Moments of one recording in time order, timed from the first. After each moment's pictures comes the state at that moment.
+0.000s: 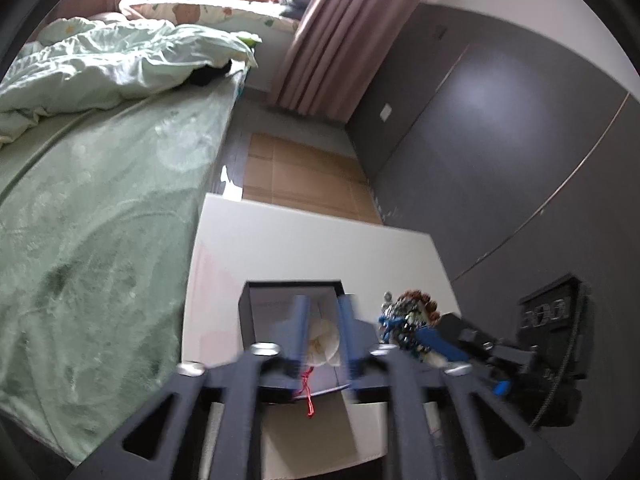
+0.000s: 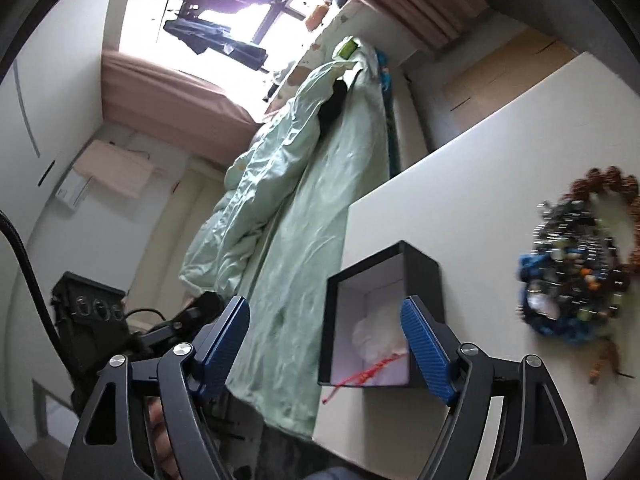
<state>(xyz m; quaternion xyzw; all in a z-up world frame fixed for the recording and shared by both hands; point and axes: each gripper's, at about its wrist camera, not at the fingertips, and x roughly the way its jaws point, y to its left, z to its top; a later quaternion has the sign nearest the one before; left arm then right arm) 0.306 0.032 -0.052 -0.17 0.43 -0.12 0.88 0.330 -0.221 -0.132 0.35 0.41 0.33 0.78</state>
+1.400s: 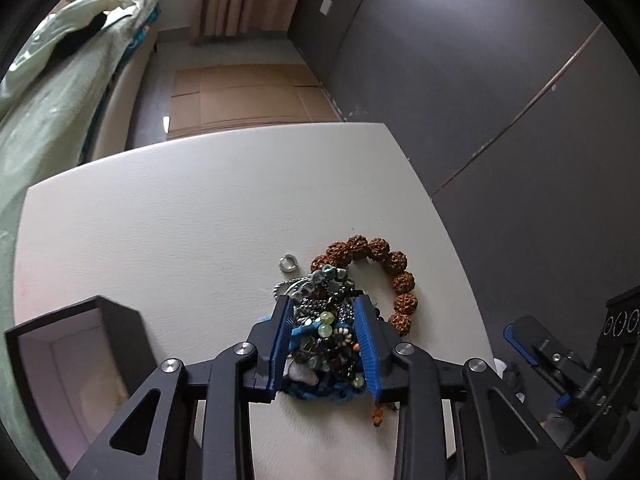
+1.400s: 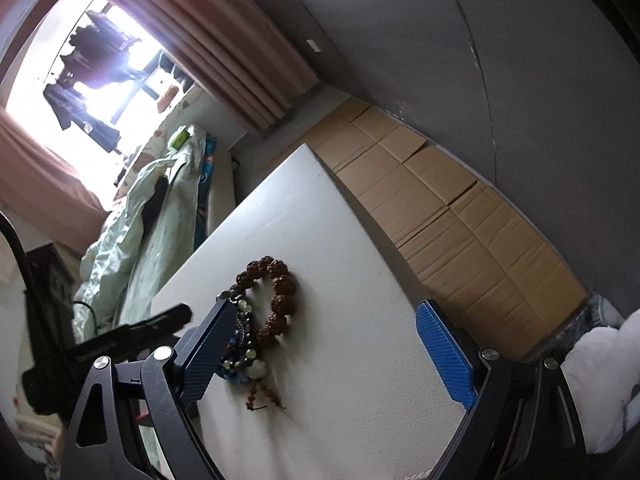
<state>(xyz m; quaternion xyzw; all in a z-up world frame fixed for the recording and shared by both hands) 0.399 -0.148 -0.141 -0.05 0.54 -0.20 0.81 0.292 -0.402 -0.158 0.33 0.40 0.02 0.85</state>
